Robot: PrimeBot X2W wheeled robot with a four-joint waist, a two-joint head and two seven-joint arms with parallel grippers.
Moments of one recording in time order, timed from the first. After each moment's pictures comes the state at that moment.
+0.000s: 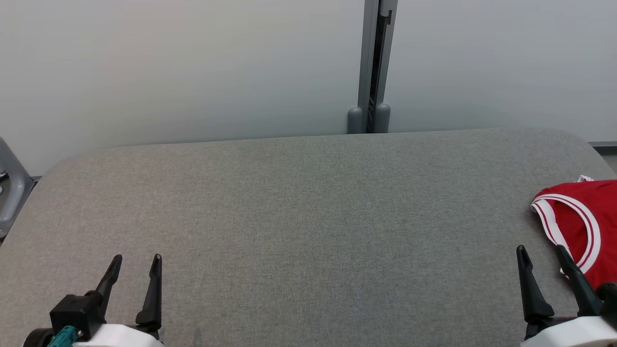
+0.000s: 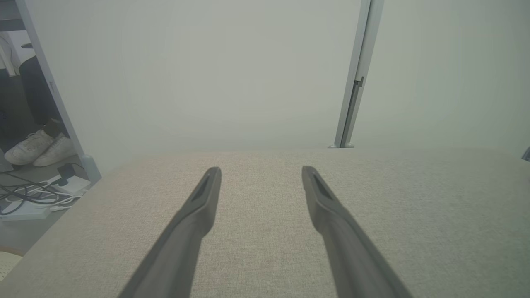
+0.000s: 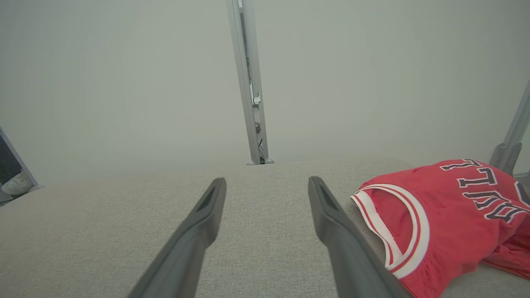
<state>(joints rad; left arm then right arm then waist) 0.07 0.27 -0.14 0.09 -0.38 0.08 -0.13 0.11 -0.06 -0.09 -0.02 0.22 0.13 -0.05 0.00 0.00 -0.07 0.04</state>
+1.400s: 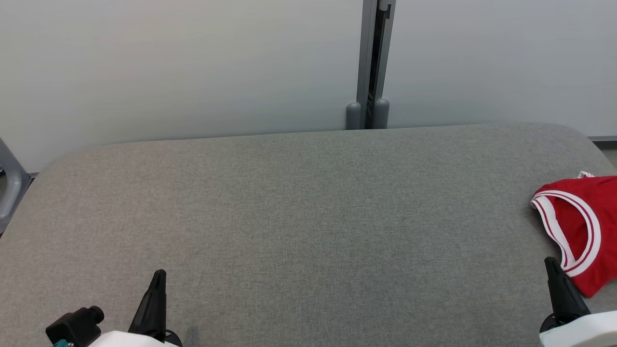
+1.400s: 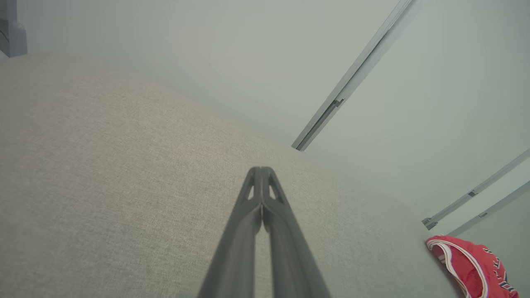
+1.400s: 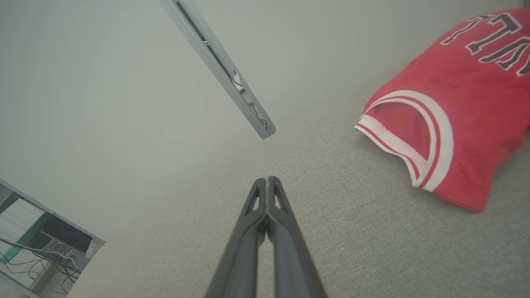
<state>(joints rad) 0.09 0.18 -0.15 0.13 -0.78 0.03 -0.12 0.08 -0.04 -0.17 0.08 0.64 0.13 0.08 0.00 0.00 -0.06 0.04</state>
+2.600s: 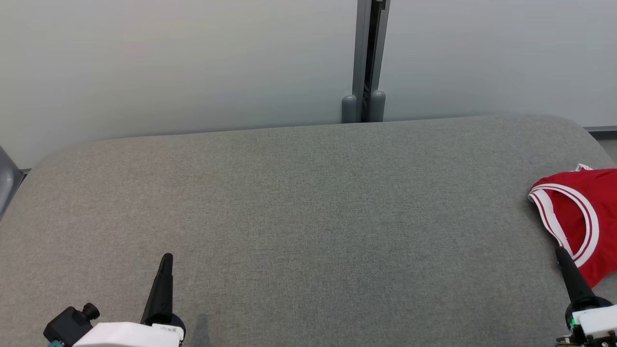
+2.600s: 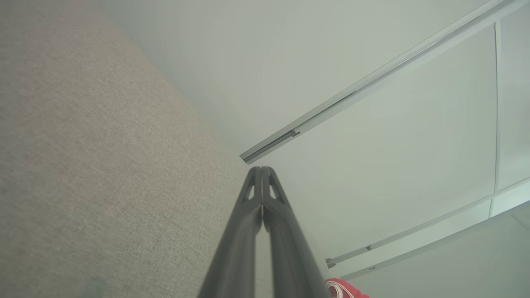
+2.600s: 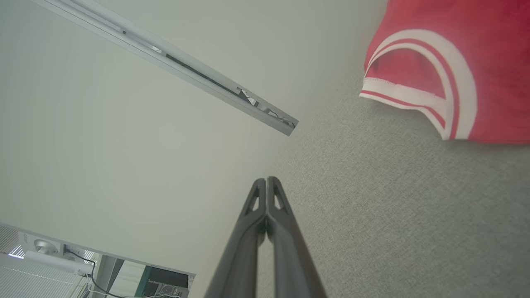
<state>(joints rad) 0.06 0.12 -0.14 0.12 -1.17 -0.03 -0.13 0.01 -0.04 -0.26 0.15 1.08 0.13 0.21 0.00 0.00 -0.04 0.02</state>
